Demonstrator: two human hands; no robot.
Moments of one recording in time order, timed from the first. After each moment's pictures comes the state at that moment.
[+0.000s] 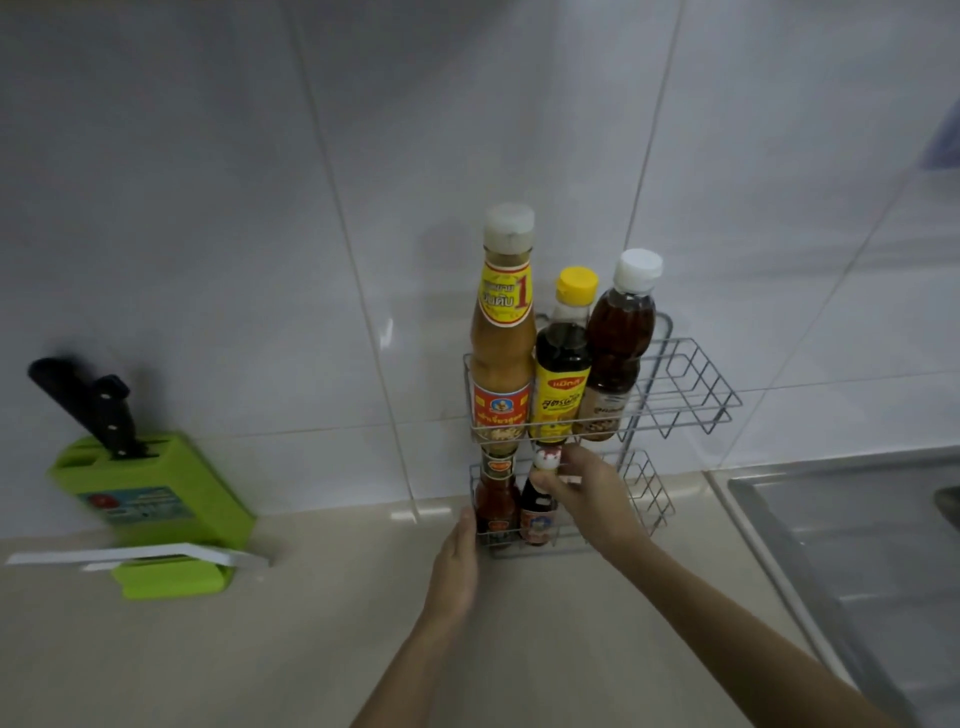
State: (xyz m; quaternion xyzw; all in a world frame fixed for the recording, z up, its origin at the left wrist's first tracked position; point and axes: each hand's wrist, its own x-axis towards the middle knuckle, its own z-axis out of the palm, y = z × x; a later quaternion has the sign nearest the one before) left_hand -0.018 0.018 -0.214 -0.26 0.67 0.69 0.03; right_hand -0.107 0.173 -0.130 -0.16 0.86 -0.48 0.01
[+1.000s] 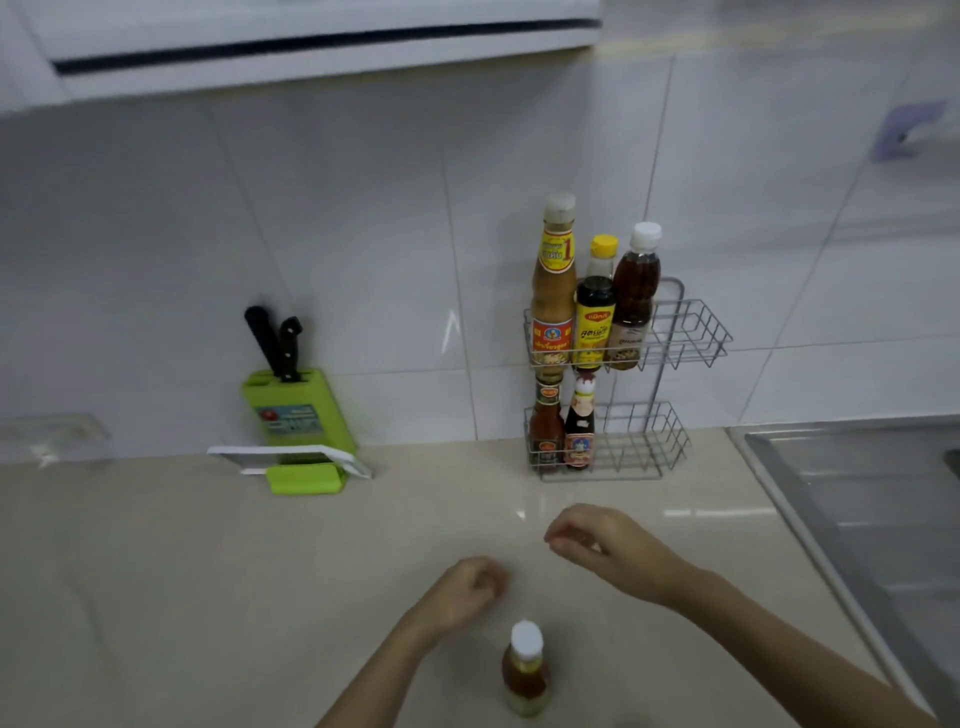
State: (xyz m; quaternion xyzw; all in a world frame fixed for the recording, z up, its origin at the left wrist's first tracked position) left_hand 0.170 -0.005 -0.178 -0.14 0.82 0.52 0.17; right_hand 0.074 0.212 -0.094 -0.42 0.84 -0.31 0.15
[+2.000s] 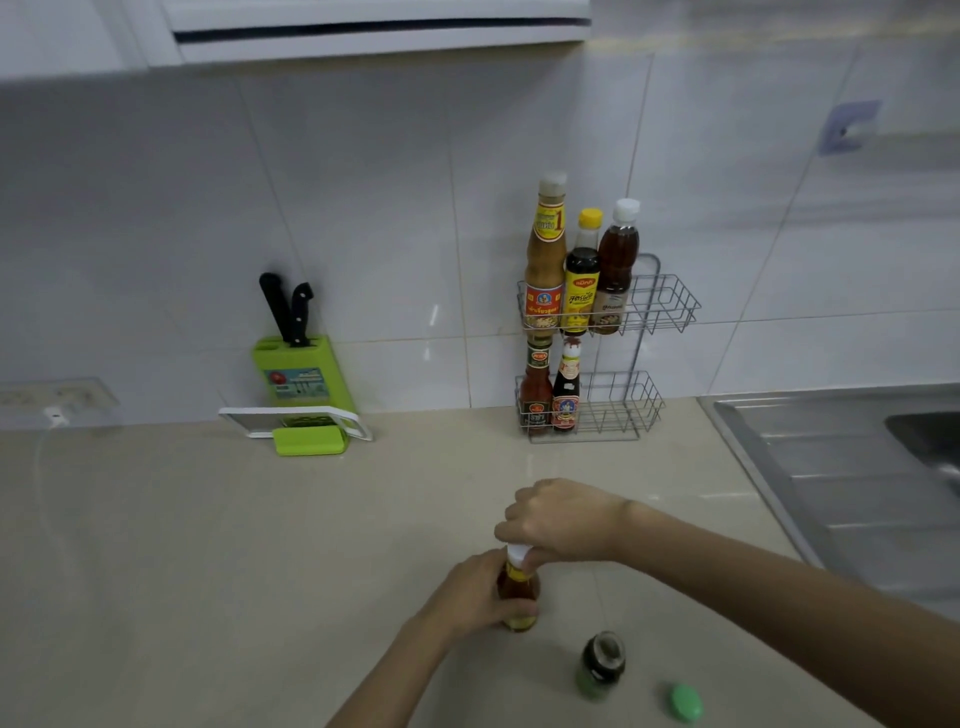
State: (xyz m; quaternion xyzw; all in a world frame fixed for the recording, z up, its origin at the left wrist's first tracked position) left_hand 0.244 0.046 -0.151 -0.03 0.92 0.38 0.14; right_hand 0.146 0.180 -0.053 -0.68 0.72 0.12 0.04
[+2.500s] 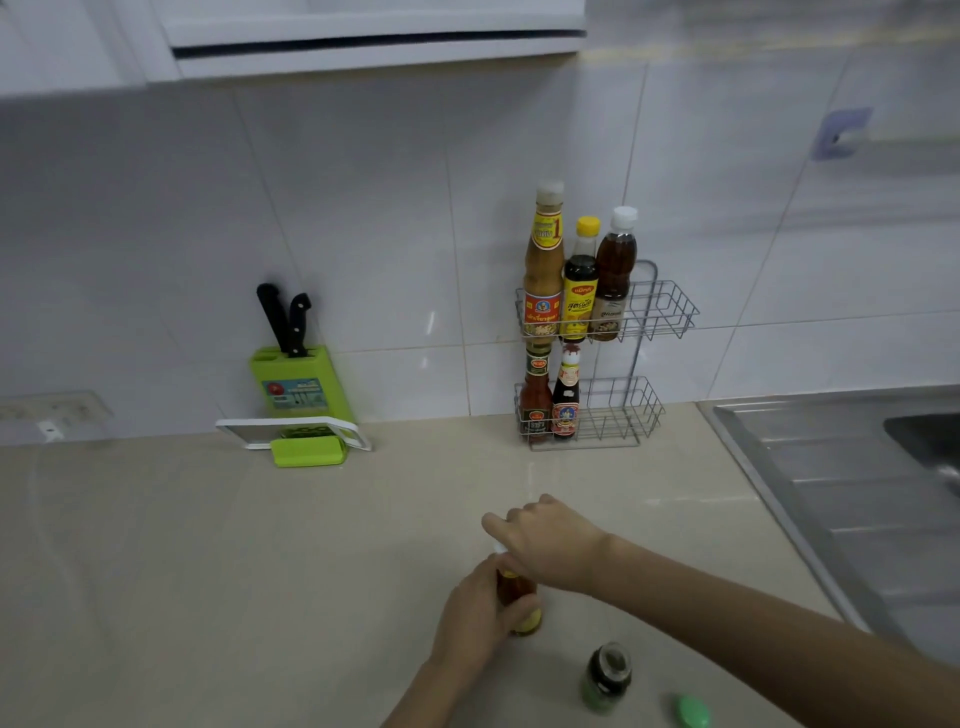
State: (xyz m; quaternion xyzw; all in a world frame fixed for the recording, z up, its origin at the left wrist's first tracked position) left_hand 0.253 0.061 -0.167 -0.14 0.91 0.40 0.02; right_hand 0.163 0.164 -0.074 -0.56 0.82 0.09 0.03
